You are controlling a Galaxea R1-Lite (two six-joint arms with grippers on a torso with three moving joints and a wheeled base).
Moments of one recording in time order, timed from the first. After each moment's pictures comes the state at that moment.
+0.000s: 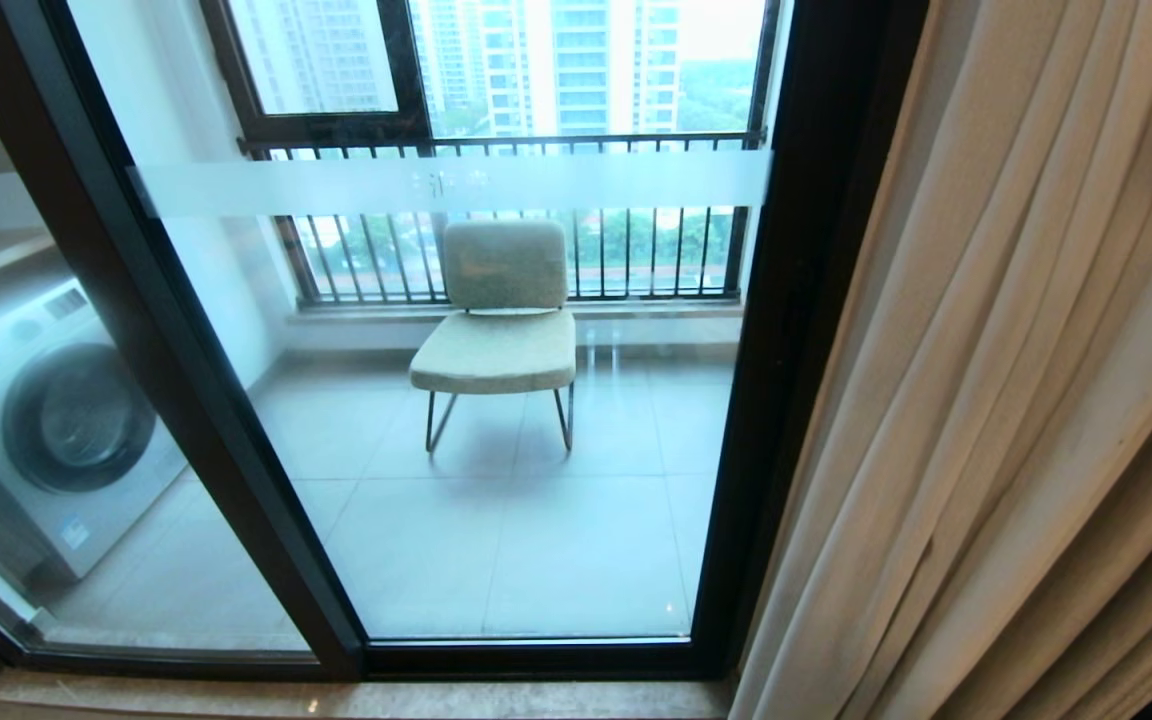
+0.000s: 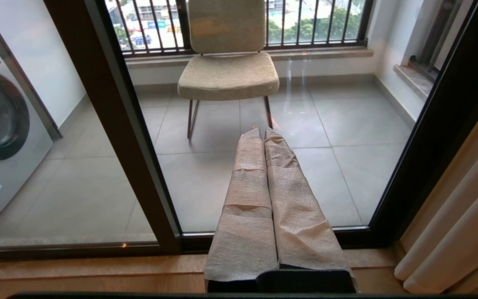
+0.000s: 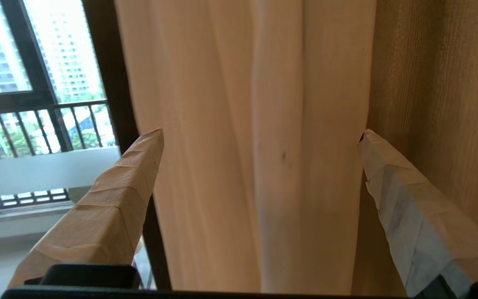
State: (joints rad) left arm 0.00 0.00 0.00 0.00 -0.02 0.02; right arm -0.16 1.30 -1.01 -0.66 -0.02 0.08
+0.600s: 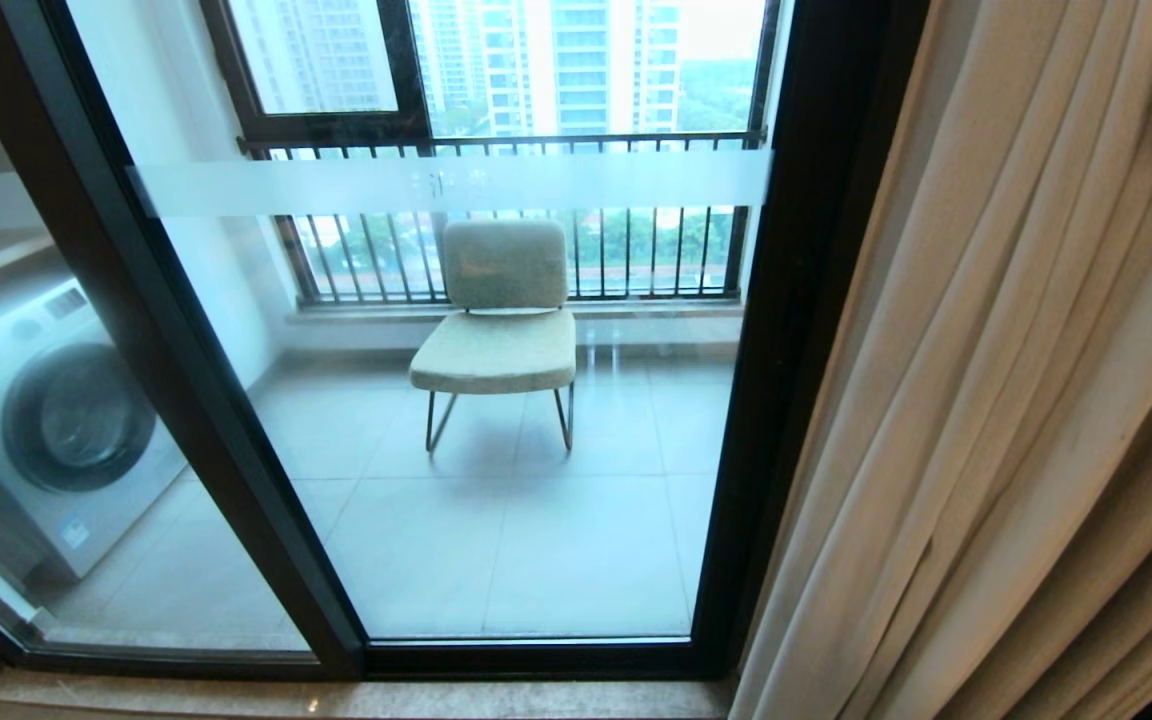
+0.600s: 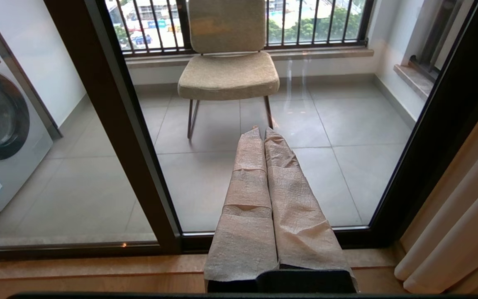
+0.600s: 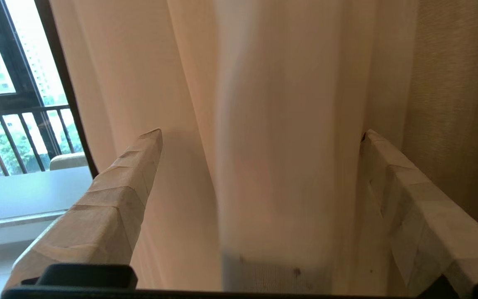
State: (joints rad) left arm 0.00 0.00 0.00 0.00 -0.02 0.02; right arm -0.18 1.53 -1.23 -0.67 -0.01 0.09
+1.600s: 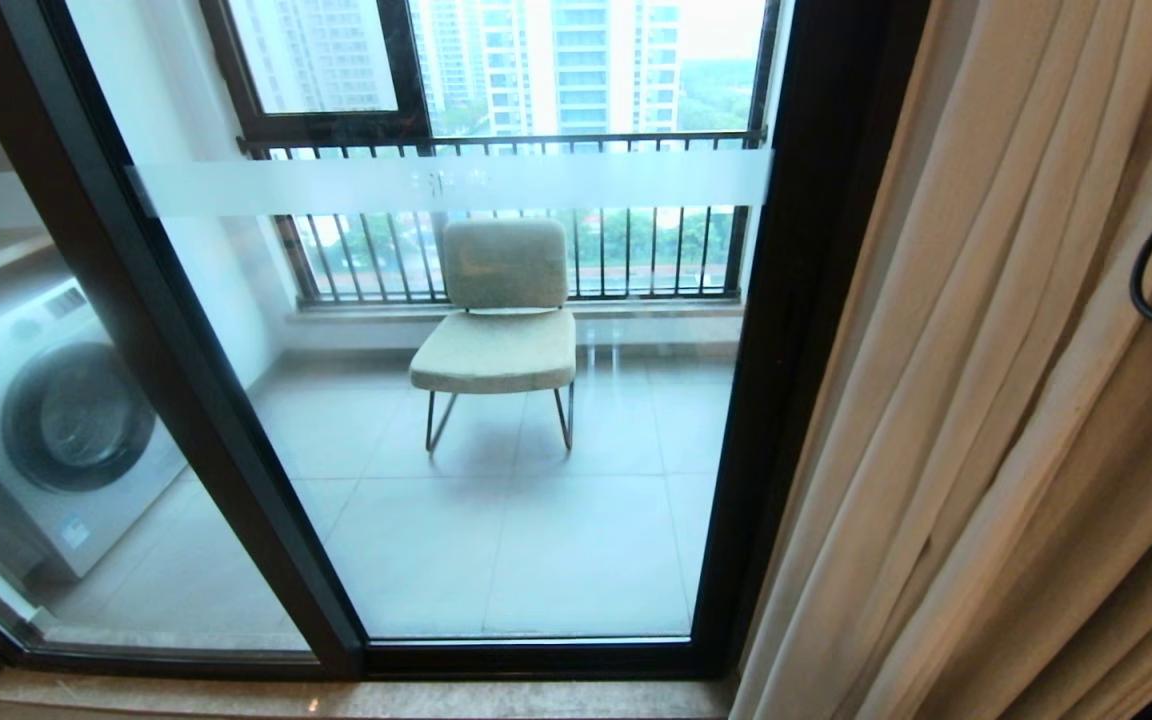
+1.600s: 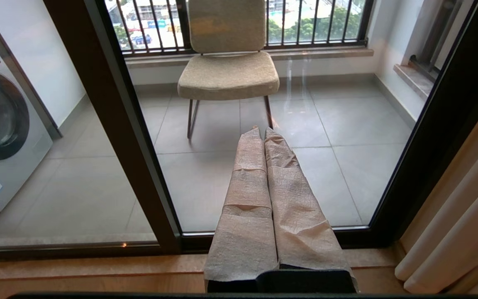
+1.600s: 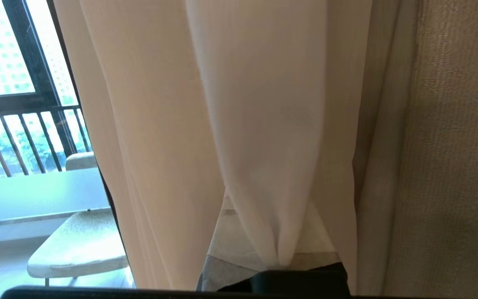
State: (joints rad) left arm 0.00 0.00 0.00 0.00 -0.02 0.02; right arm -0.18 1.59 -1.27 -0.70 0.03 0.10
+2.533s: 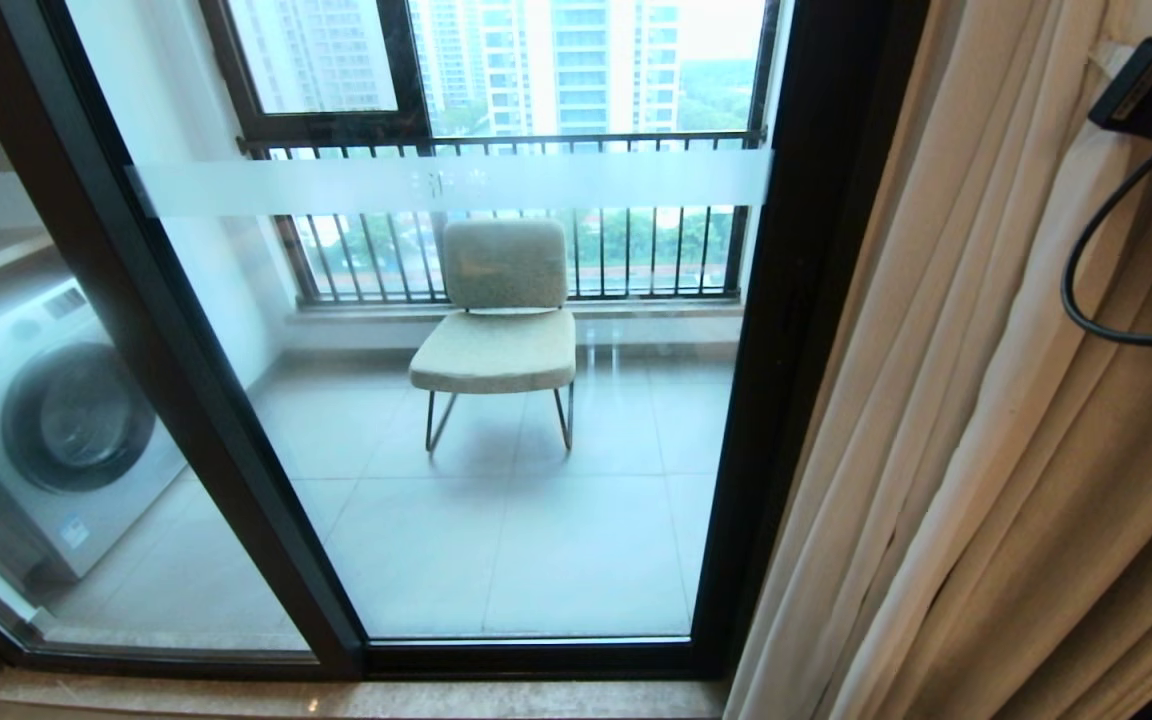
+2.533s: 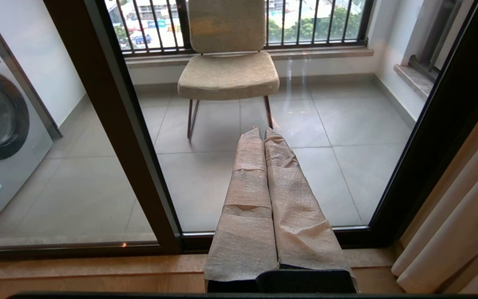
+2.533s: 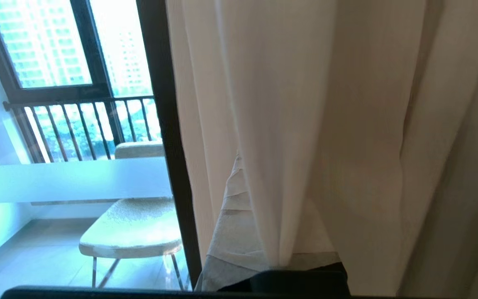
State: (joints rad) left arm 0.00 0.00 0.00 0.00 -0.02 0.02; right arm -0.03 1.62 -1.28 -0.72 0.02 0.09
